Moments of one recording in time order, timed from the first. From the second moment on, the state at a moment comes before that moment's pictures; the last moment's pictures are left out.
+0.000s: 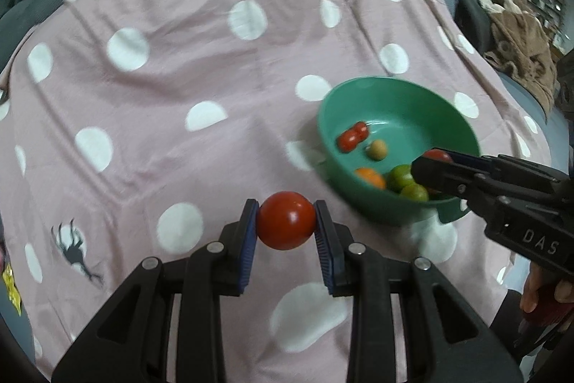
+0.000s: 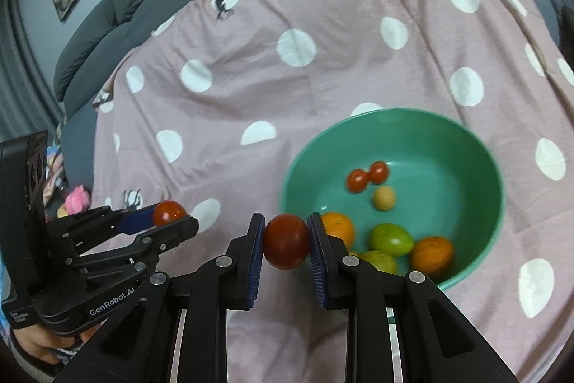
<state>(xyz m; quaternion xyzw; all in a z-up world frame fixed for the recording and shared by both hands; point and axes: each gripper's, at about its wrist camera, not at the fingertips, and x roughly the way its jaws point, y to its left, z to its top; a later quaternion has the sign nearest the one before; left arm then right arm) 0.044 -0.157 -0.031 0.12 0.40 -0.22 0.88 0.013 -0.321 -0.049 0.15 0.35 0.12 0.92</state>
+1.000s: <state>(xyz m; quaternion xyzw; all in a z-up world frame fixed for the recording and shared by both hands) 0.083 -0.261 -0.069 0.17 0.44 -0.28 0.84 0.041 -0.380 -0.077 0.12 0.40 0.02 0.91</state>
